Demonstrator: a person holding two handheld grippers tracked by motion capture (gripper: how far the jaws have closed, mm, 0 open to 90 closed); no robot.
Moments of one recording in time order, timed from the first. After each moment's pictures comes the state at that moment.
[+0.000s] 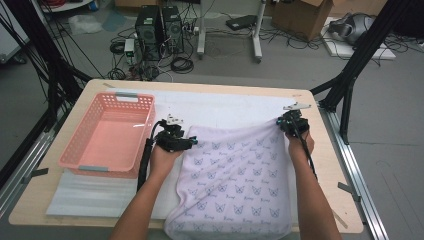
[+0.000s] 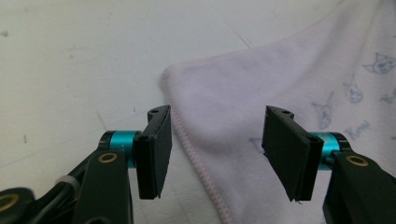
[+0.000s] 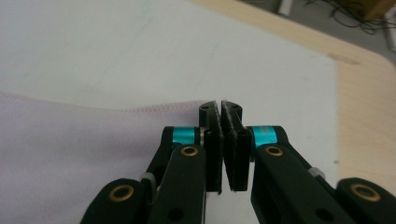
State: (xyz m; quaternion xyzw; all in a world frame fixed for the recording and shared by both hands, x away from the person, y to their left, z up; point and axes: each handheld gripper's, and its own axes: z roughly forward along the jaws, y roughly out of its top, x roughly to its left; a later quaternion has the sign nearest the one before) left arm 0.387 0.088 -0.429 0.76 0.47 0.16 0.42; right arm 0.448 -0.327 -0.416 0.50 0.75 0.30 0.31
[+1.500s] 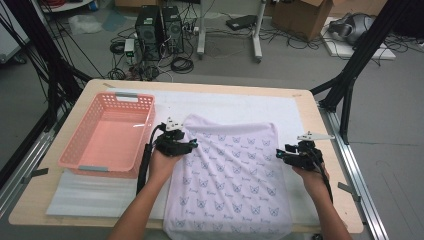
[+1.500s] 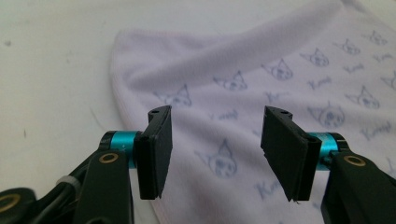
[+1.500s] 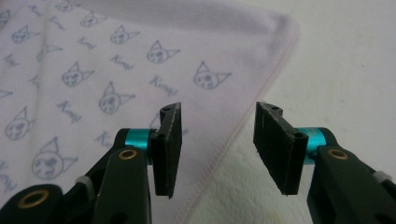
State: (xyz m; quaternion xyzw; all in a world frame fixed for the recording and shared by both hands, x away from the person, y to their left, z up) left arm 0.360 0.089 -0.430 0.77 0.45 0.17 0.43; right arm 0.336 -0.344 -0.424 0.48 0.77 0.38 0.17
